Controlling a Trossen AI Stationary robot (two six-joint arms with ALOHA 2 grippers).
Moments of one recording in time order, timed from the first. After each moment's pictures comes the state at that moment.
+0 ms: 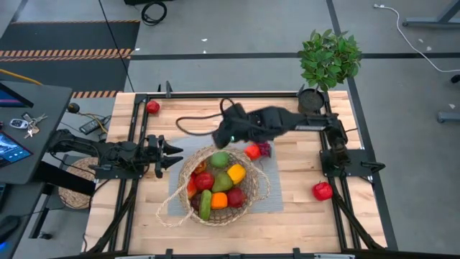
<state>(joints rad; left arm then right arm) -0.22 0.24 0.03 0.16 -0.35 -0.43 0.10 2.01 2.31 -1.29 0.53 0.98</state>
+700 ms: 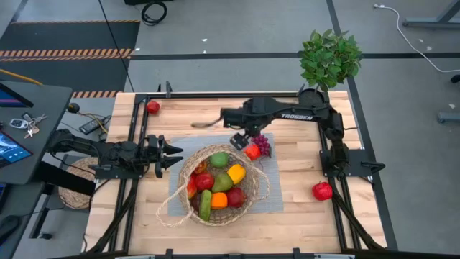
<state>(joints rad) -0.22 0.24 0.03 0.16 -0.35 -0.43 -0.10 2.01 2.08 -1.53 0.13 0.71</state>
